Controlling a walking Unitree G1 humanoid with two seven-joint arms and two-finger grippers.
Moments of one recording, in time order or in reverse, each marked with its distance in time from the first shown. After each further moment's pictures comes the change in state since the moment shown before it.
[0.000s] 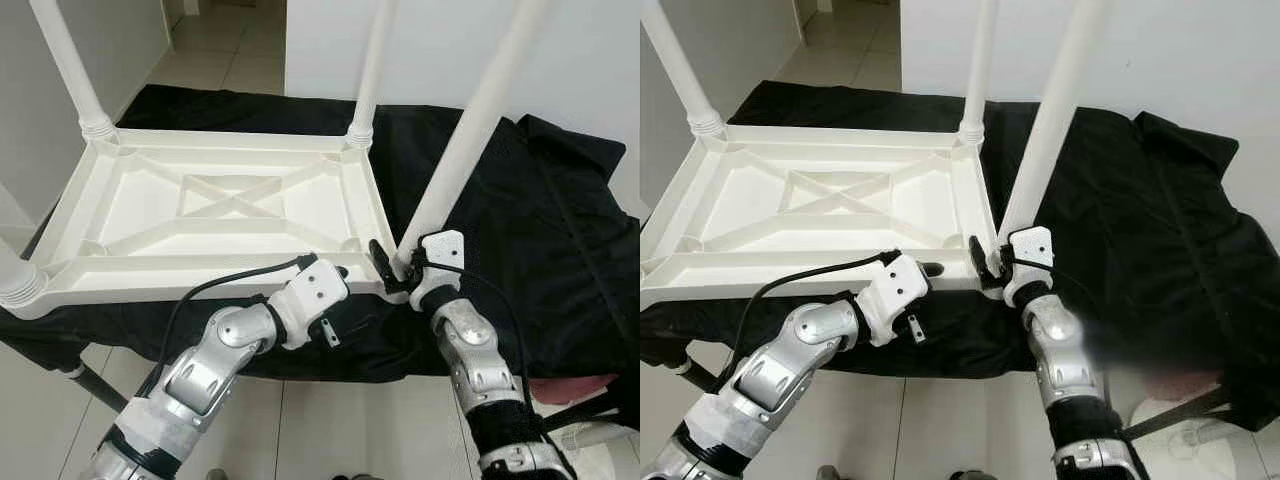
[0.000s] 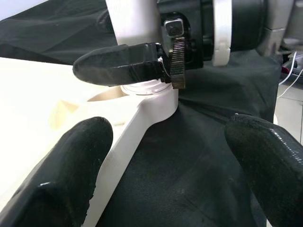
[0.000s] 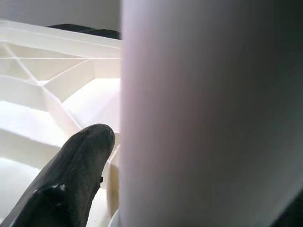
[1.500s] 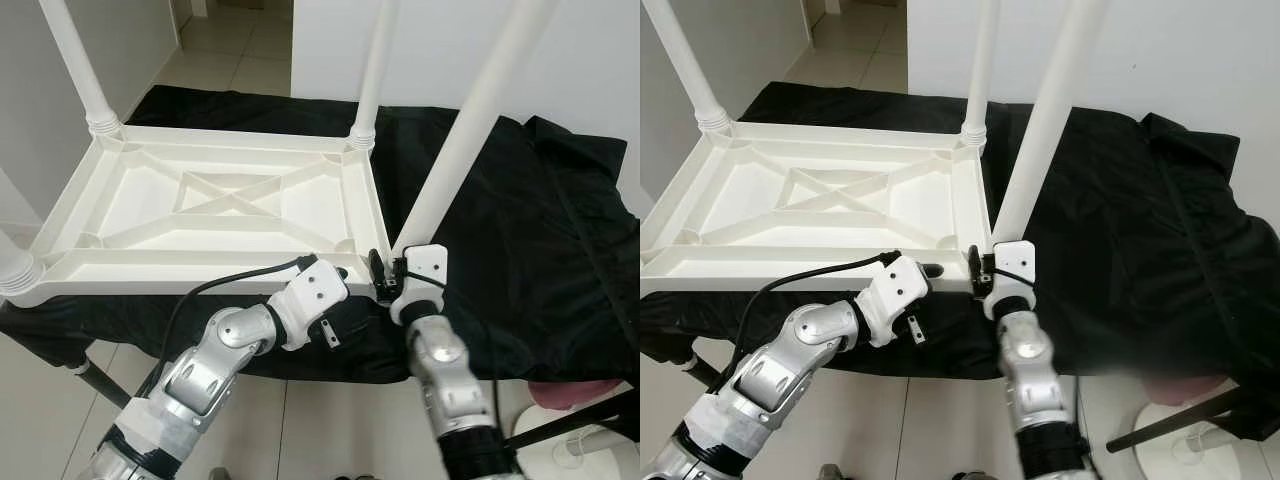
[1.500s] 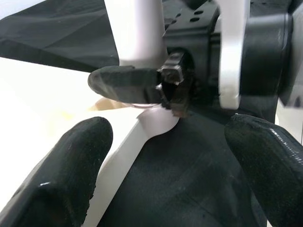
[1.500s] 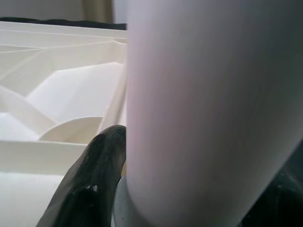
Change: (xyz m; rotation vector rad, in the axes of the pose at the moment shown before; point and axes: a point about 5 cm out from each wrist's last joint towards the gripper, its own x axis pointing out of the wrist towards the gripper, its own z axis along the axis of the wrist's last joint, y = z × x) left arm 0.002 -0.002 0.000 -0.004 -0.002 -0.009; right arm -0.014 0.042 -0.005 0.082 0.077 -0.390
